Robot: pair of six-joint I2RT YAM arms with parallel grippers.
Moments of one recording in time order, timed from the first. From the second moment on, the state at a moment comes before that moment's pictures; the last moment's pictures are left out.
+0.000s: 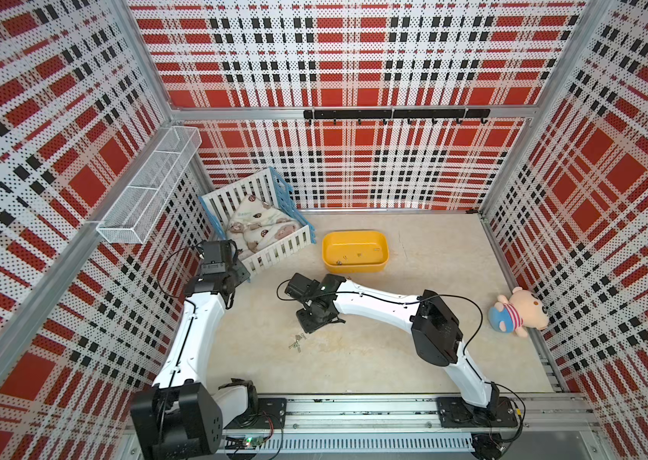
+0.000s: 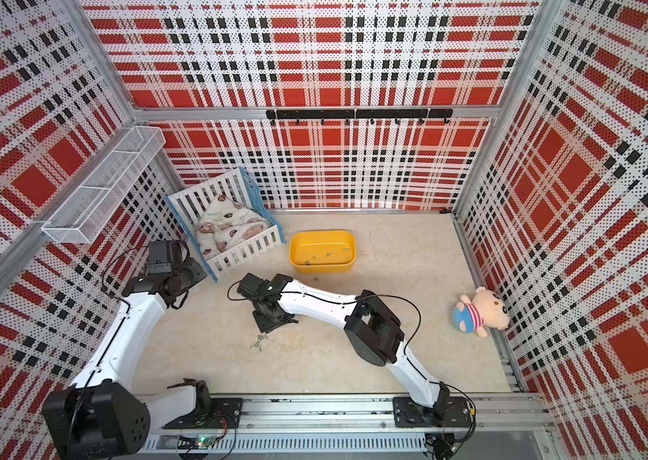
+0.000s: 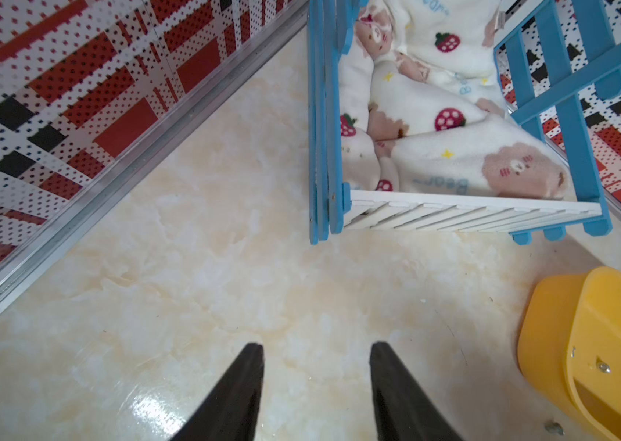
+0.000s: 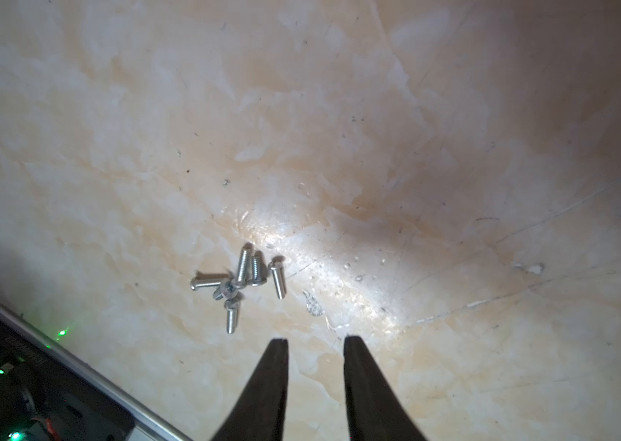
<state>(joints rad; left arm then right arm) 0.13 1.18 0.98 -0.63 -0.14 -0.53 1.11 2.25 1.94 -0.97 -0.02 0.53</state>
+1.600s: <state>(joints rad) 0.14 1.20 0.95 -0.59 -0.08 -0.51 1.16 2.51 2.25 -1.16 0.00 0.34</state>
